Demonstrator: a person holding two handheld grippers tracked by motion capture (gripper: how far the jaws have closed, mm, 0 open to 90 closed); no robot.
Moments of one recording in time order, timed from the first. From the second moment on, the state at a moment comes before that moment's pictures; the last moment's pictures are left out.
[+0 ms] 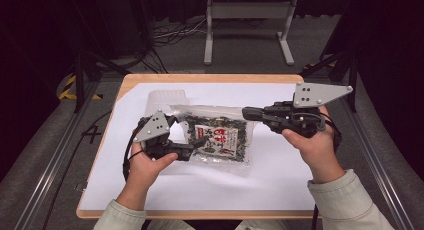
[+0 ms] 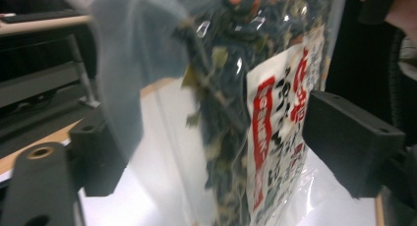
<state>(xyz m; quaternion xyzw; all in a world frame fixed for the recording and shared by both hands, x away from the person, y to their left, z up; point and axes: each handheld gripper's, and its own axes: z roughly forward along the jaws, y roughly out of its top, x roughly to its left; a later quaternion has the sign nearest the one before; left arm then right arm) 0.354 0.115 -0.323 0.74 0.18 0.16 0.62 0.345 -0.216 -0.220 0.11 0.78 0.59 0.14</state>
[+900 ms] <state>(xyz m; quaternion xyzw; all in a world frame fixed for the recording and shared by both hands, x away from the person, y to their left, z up) 0.345 0.106 -0.330 0.74 0.13 0.09 0.66 0.350 -0.223 -0.232 0.11 0.77 0.61 0.14</state>
